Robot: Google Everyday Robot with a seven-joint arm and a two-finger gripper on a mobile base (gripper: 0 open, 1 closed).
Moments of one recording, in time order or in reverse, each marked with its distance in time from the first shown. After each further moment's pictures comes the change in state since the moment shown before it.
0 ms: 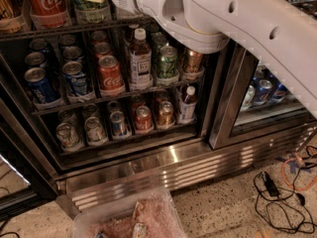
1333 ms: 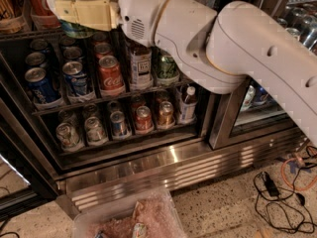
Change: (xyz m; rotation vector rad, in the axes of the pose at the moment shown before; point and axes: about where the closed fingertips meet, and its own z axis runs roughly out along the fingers) arm -0.016 0.049 -0.058 -0.107 -0.160 0.199
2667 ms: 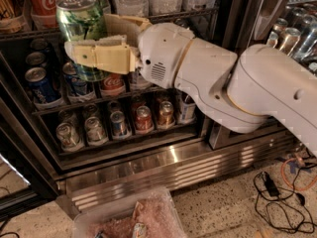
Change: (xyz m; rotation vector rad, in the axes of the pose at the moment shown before) arm 0.036 0.040 -0.056 -0.036 0.065 0.167
